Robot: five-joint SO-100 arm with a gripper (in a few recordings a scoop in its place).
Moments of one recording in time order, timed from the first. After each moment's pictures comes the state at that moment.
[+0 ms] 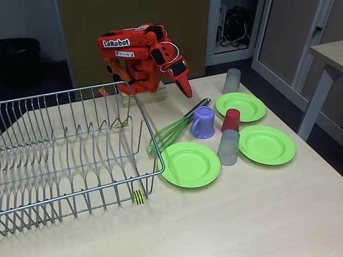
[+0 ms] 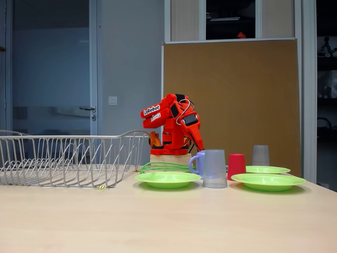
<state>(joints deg) -48.2 193.7 179.4 72.7 35.5</state>
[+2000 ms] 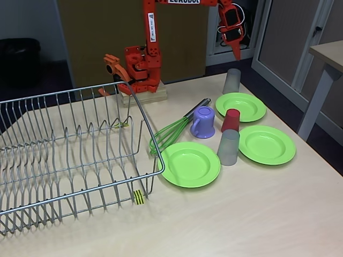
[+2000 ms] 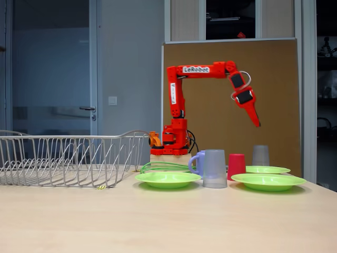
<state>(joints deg) -84.2 91.6 94.0 65.6 103.7</state>
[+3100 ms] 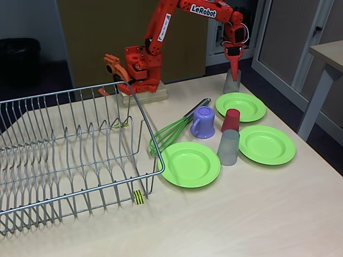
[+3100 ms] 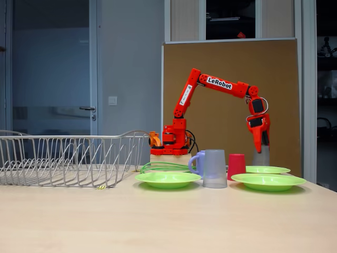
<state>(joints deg) -90.3 68.6 83.8 60.6 113.5</state>
